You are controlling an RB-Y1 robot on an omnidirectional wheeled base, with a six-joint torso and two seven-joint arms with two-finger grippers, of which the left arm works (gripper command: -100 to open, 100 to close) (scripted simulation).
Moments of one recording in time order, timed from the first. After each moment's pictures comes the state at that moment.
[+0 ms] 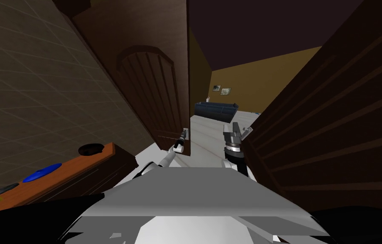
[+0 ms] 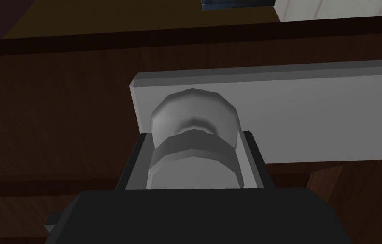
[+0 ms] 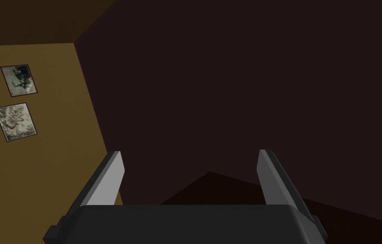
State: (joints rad) arm -0.39 0.05 -0.28 -0.80 0.34 -0.43 -0.15
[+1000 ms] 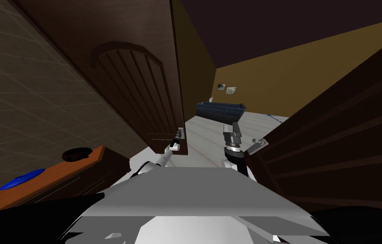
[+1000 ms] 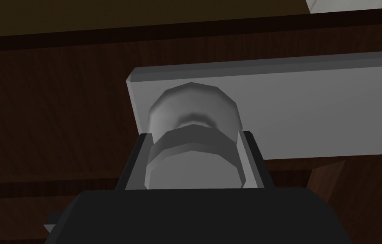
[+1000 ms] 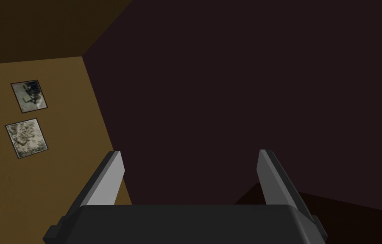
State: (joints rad) arm -0.40 0.10 -0.15 -0.77 0.37 -0.43 -0.17
